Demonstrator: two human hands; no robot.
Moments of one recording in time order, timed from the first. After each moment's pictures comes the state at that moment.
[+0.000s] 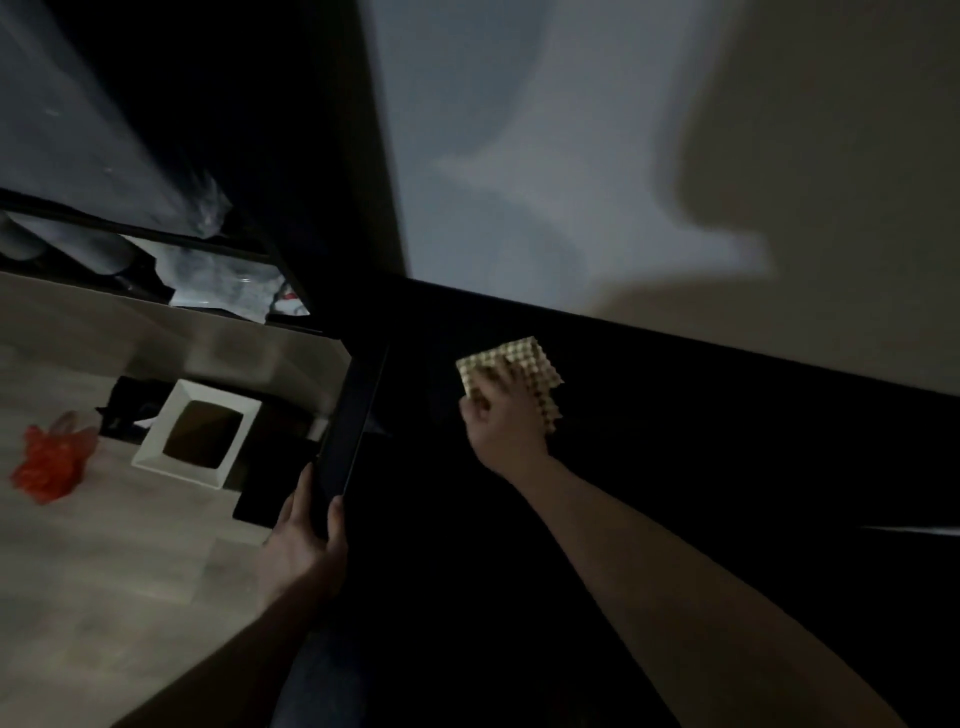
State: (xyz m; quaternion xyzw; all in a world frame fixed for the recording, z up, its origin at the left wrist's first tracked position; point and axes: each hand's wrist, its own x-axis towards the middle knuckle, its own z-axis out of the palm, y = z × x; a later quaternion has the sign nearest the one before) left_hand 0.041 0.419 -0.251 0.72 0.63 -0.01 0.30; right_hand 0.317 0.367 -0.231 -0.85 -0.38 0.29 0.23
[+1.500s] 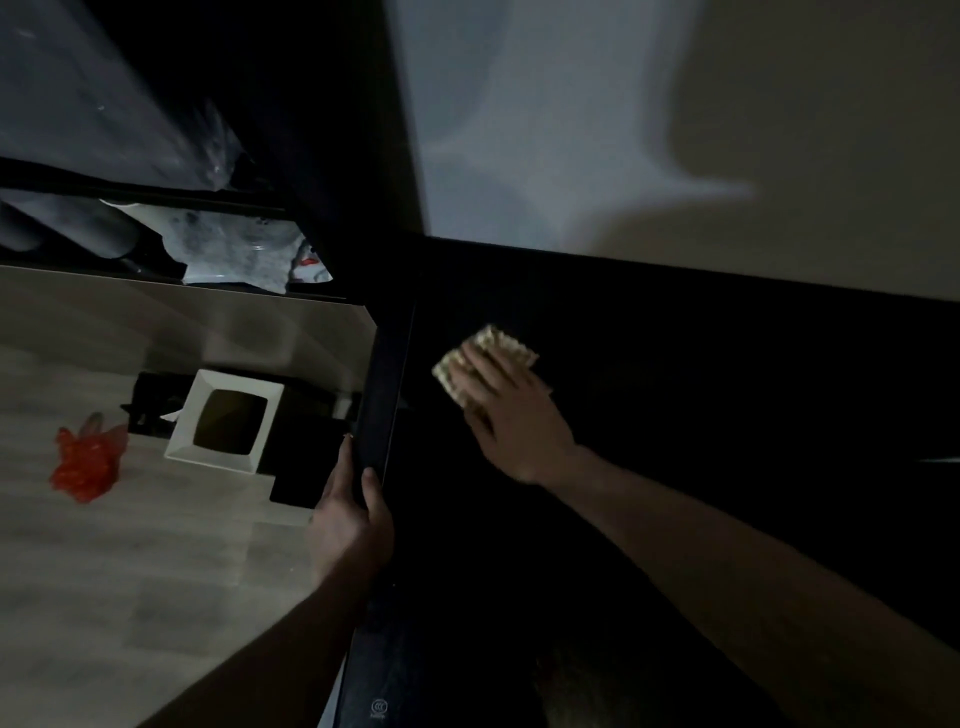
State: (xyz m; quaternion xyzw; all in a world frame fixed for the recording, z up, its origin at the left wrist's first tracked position) left_hand 0.037 0.424 -0.257 0.71 0.62 0.03 0.33; right_hand 0.272 0.356 -0.263 -0.77 -0.61 0.12 0.12
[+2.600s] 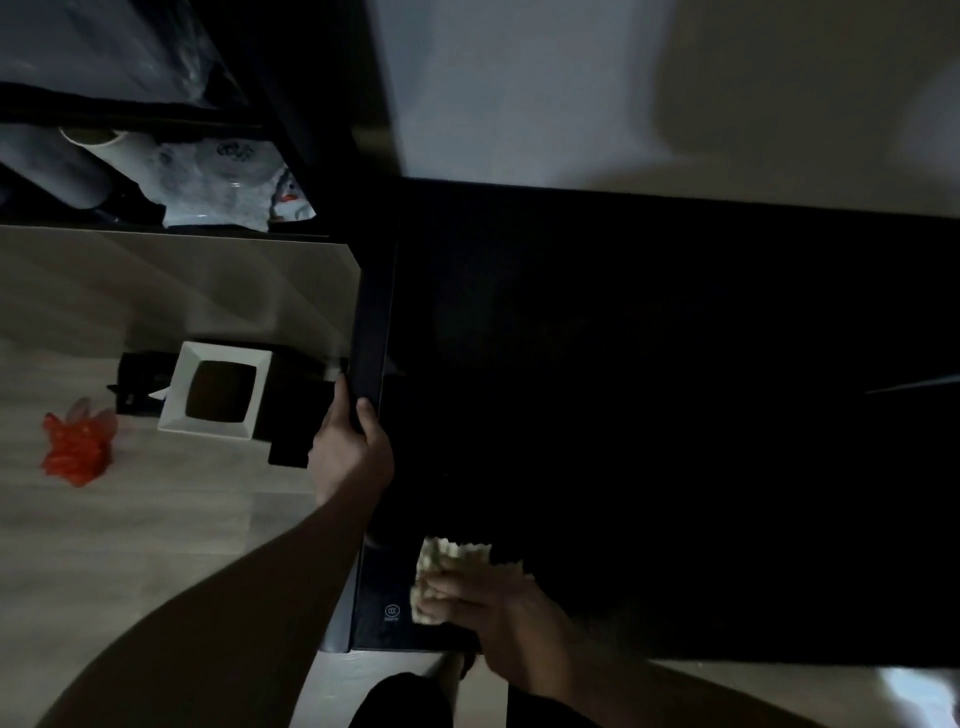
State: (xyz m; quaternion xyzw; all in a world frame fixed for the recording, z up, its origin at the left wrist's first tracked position) left_hand 0.034 0.420 -0.253 0.72 0.61 0.05 0.32; right_hand 0.051 0.157 -0.272 -0.66 -0.56 0.35 0.36
